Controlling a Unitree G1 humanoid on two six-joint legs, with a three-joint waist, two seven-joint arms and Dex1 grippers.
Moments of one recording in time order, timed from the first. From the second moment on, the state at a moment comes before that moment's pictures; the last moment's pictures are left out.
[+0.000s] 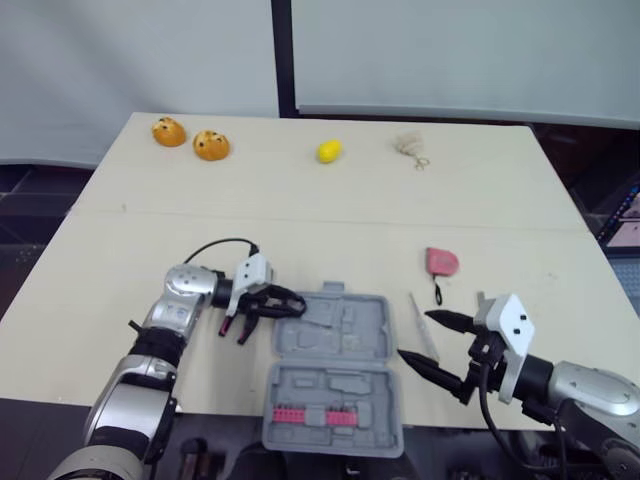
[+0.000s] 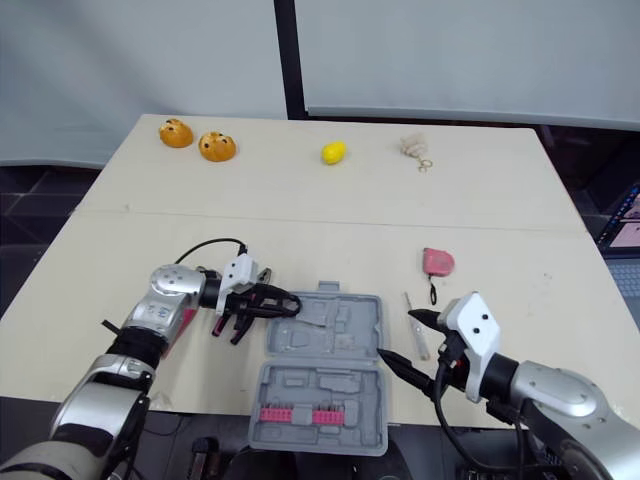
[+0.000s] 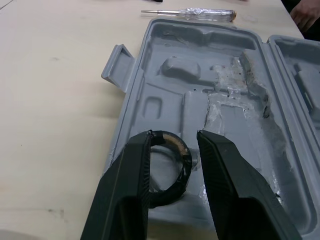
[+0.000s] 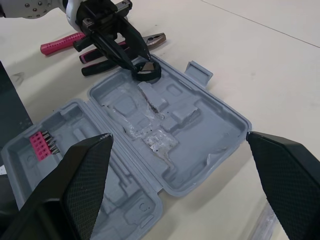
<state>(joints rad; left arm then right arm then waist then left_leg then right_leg) -0.66 0.45 -0.14 0.73 -0.07 -0.17 -1.30 0.26 -0.76 -0.24 -0.80 0.71 0.70 0.60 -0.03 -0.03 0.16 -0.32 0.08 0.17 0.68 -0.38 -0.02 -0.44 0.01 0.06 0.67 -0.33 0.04</state>
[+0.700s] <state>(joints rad) -0.75 0.40 -0.17 0.93 0.00 -0.31 -1.21 0.25 -0.76 -0.24 -0.80 0.71 0.70 0.60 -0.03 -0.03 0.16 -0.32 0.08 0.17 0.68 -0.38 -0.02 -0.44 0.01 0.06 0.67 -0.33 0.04</state>
